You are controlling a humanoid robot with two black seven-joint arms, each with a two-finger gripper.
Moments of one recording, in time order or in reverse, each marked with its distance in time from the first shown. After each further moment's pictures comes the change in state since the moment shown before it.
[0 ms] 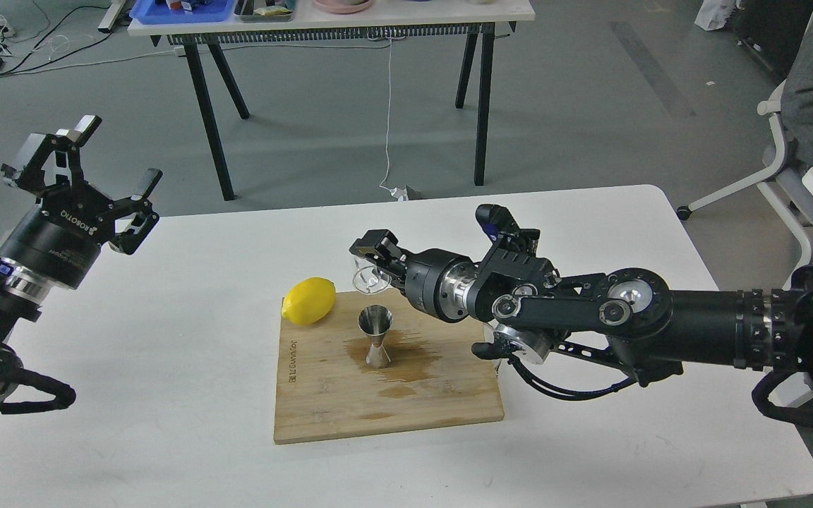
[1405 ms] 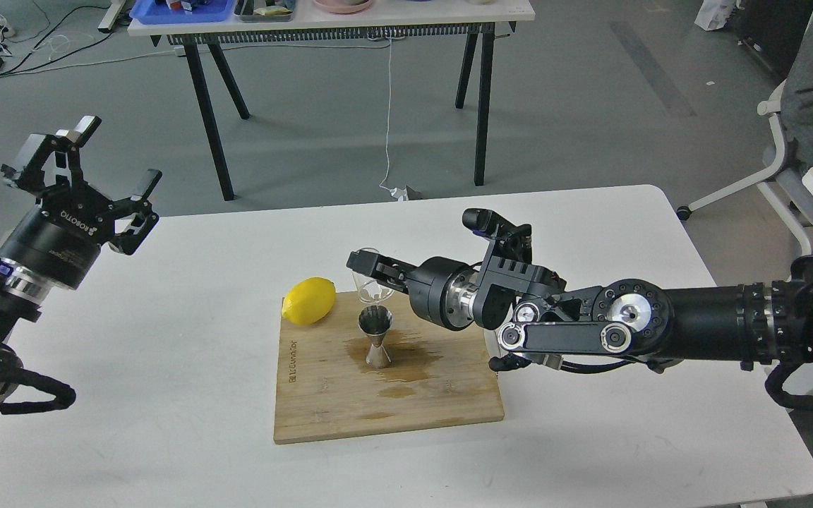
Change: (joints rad) left arm 0.000 -0.001 0.000 0.003 0.000 0.000 0.000; right arm 0.050 -0.008 -0.130 0.002 -0.230 0.005 0.037
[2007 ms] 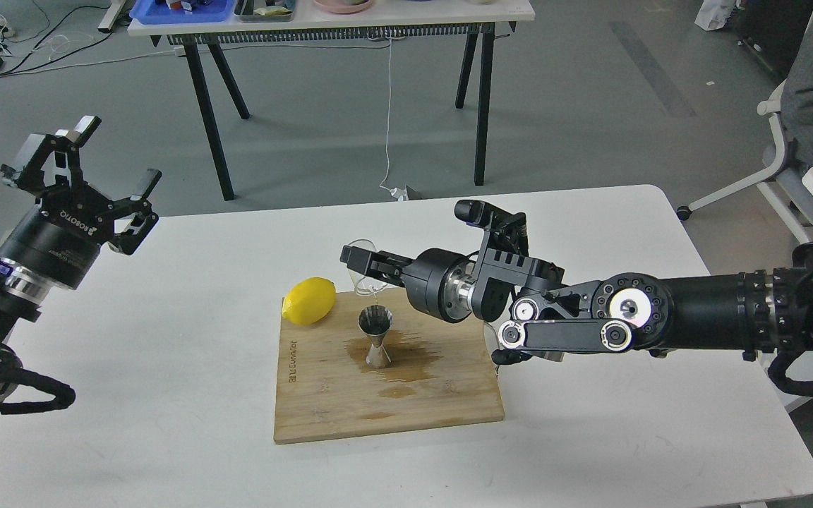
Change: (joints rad) left arm 0.000 0.001 0.000 0.000 0.000 -0.001 0.000; right arm 0.053 0.000 -0.045 0.000 -0.071 0.000 0.015
